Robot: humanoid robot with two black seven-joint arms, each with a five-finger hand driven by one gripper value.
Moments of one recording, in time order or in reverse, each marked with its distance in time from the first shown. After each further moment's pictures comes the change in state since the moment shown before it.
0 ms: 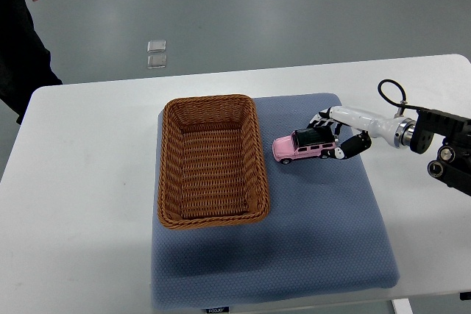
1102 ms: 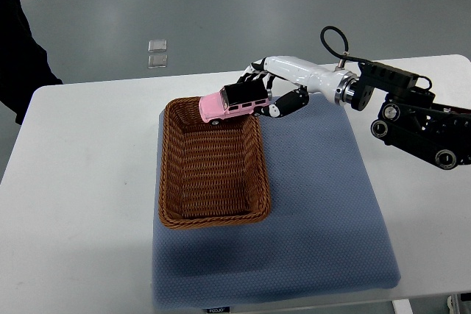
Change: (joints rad) left arm 0.001 0.000 0.002 0.004 0.000 0.000 0.000; right arm 0.223 0.221 -0.083 -0.008 0.053 -0.015 0.008
